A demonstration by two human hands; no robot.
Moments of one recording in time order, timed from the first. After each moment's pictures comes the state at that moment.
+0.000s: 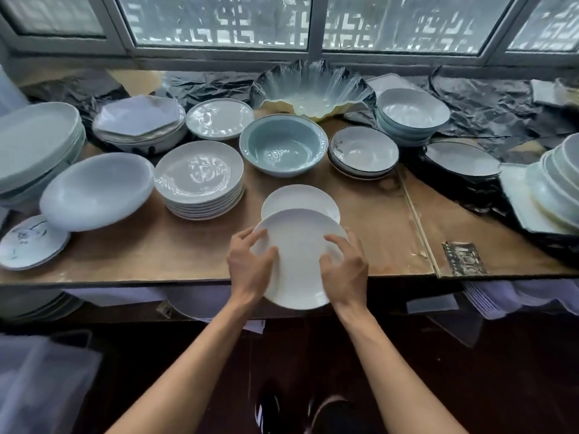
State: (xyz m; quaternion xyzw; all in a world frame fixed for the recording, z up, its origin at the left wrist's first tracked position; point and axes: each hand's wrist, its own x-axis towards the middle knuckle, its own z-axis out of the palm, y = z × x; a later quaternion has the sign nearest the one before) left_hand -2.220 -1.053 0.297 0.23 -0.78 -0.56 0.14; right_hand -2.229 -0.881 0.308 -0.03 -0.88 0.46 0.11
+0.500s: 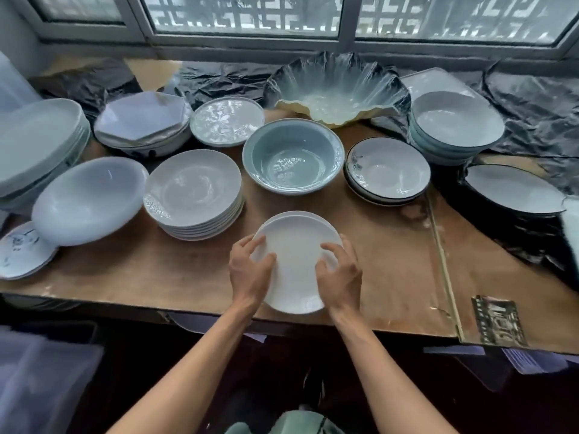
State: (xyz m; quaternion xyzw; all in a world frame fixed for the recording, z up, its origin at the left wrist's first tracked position) left_hand -2.333 -1.037 0.255 0.31 -0.78 -0.53 0.14; right_hand -2.365 -0.872 0.260 -0.01 -0.89 0.46 0.05
